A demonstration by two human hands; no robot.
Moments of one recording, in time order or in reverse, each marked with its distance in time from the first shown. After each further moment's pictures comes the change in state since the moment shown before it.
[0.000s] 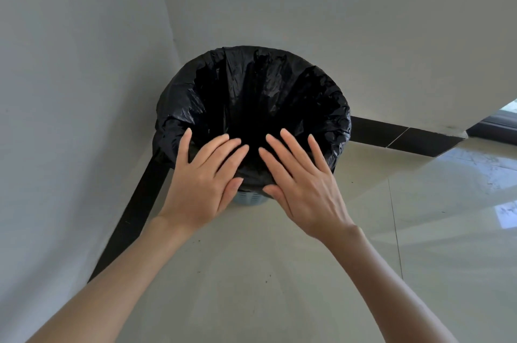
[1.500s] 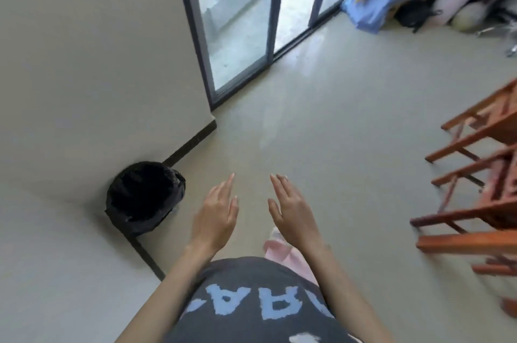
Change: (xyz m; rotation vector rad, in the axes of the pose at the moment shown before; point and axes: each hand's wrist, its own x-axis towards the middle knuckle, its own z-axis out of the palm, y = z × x) left_hand 0.098 0.232 -0.634 -0.686 -0.662 0.357; right_hand -0.098 -0.185 -0.693 0.398 0.013 1.502
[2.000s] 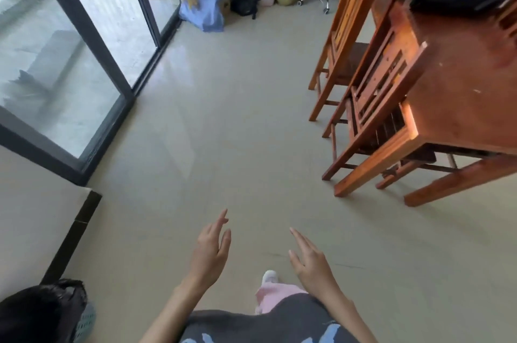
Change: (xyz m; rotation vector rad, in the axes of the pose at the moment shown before) left_hand 0.038 0.179 0.156 -0.182 -0.458 0.275; right_hand -0.157 0.199 -0.086 0.318 0.230 0.677
